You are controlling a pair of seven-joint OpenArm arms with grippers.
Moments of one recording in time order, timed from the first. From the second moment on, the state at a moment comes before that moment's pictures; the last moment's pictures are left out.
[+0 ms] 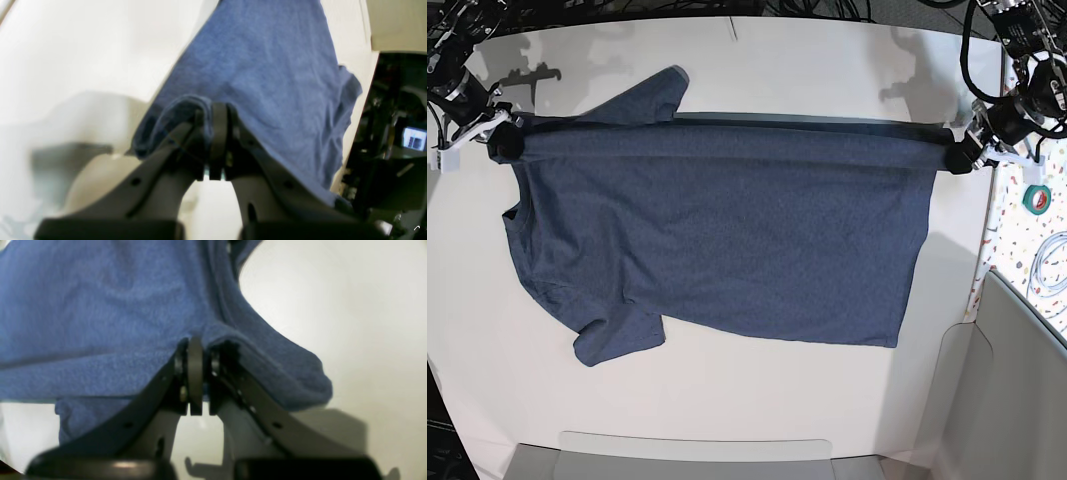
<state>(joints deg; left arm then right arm) 15.2 -20.4 -38.6 92.2 -69.3 0.3 70.8 -12.2 10.6 50.9 99.8 52.0 33.0 -74.3</state>
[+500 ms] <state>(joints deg) 8.8 -20.2 -33.2 84.7 -61.2 0.3 71.3 -6.5 9.8 50.6 94.2 43.3 32.6 -74.0</state>
